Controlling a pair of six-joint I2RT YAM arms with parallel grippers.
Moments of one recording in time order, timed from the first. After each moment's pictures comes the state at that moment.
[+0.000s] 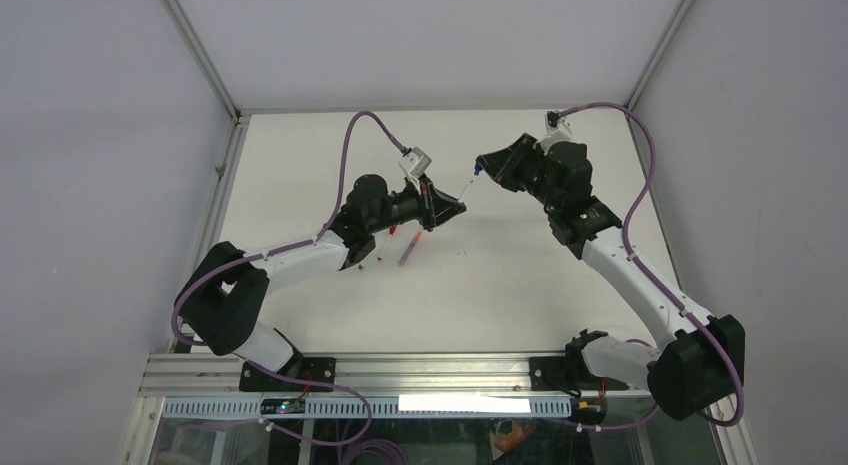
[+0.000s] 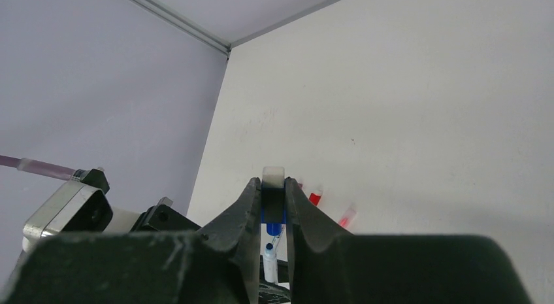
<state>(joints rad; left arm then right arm) -0.71 1.53 0.83 0.66 0.38 -0.43 0.42 1.16 0.94 0.01 -0.14 0.77</state>
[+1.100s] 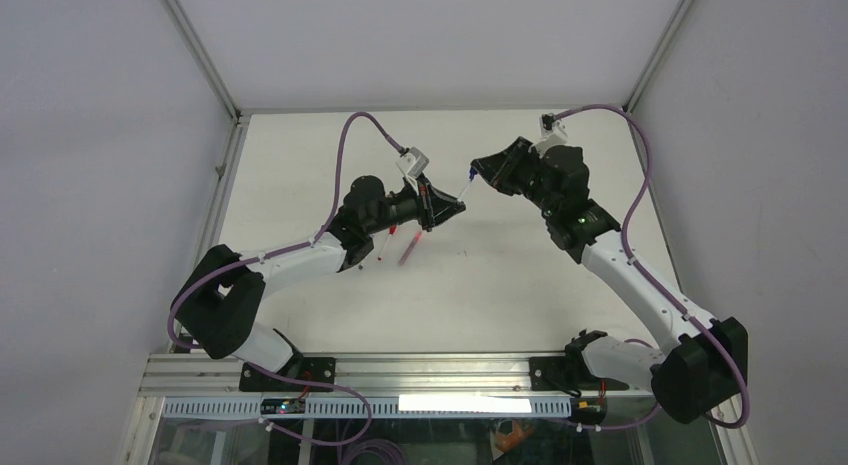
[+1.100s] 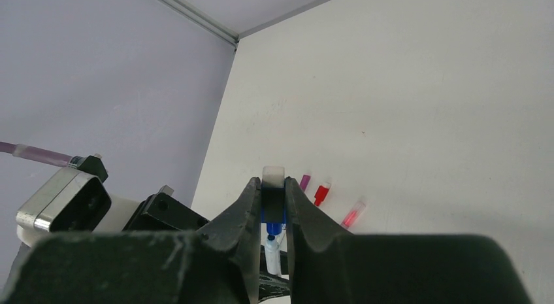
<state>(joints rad) -0.71 1.50 0.81 0.69 0.38 -0.42 0.47 1.14 0.94 0.01 -0.13 0.77</state>
